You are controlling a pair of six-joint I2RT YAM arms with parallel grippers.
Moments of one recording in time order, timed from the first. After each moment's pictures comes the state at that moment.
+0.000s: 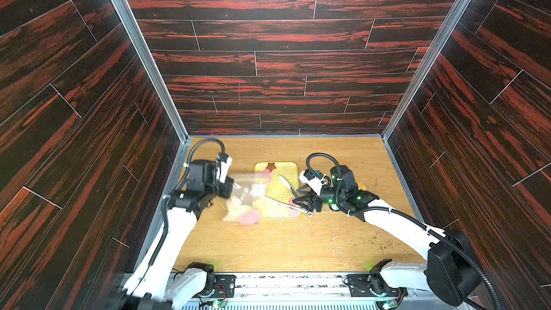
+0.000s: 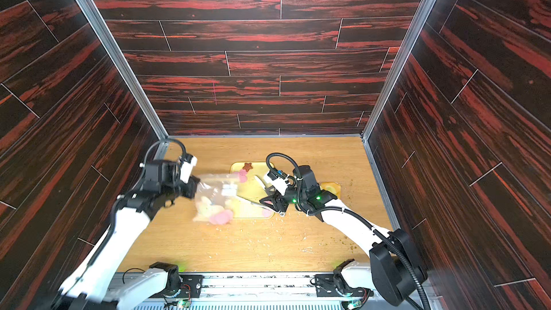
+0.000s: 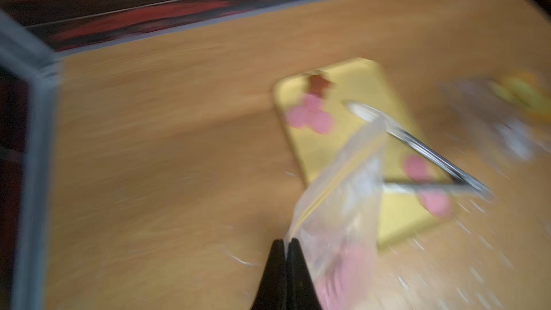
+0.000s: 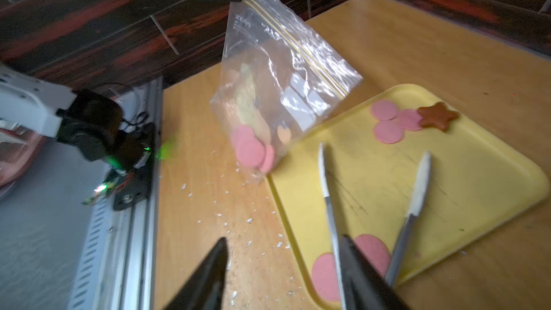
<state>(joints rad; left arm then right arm) -0.09 1.12 0.98 -0.57 0.13 0.06 0.59 1.31 0.81 -0.04 -0.63 -0.12</state>
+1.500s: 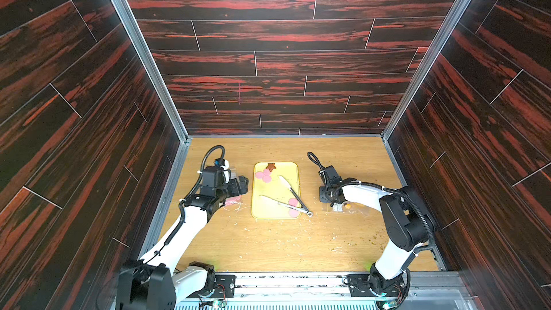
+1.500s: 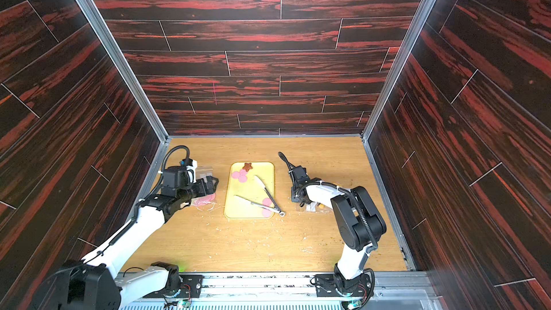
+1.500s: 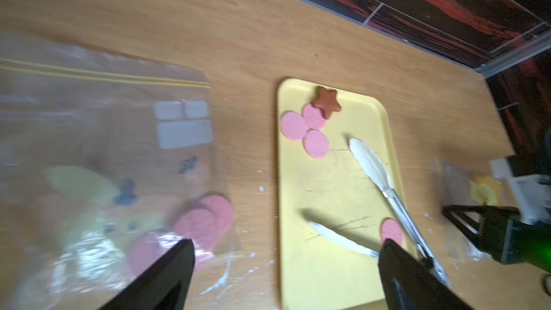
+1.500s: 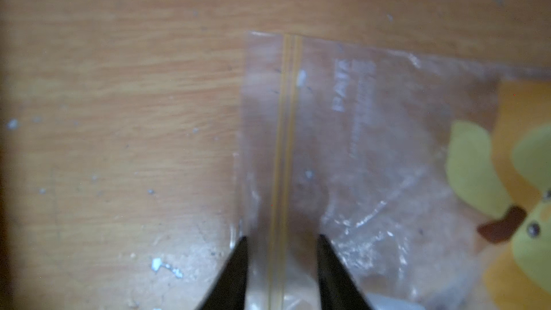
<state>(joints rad) -0.18 1.18 0.75 -0.25 0.19 -0.41 0.48 1.77 0.98 -0.40 0.22 0.42</state>
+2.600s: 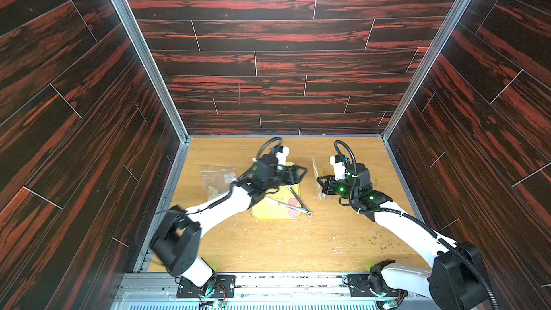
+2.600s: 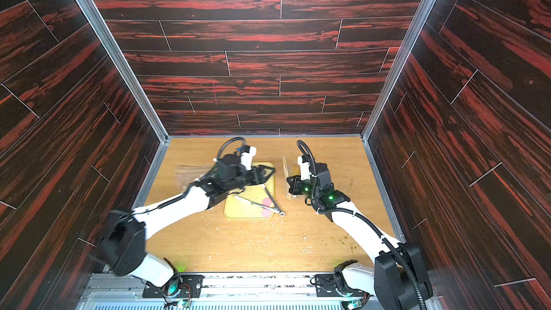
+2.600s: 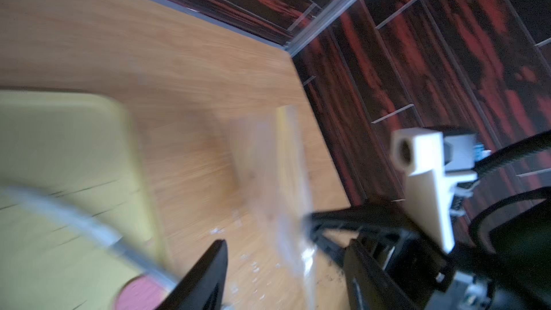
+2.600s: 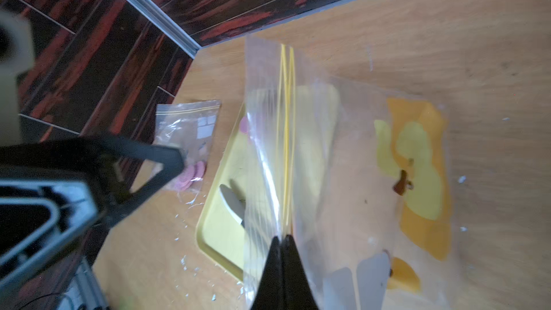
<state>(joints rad) -0.68 1.62 1.11 0.17 0.31 -0.77 0.43 1.24 0.76 -0.04 -0.32 0.47</state>
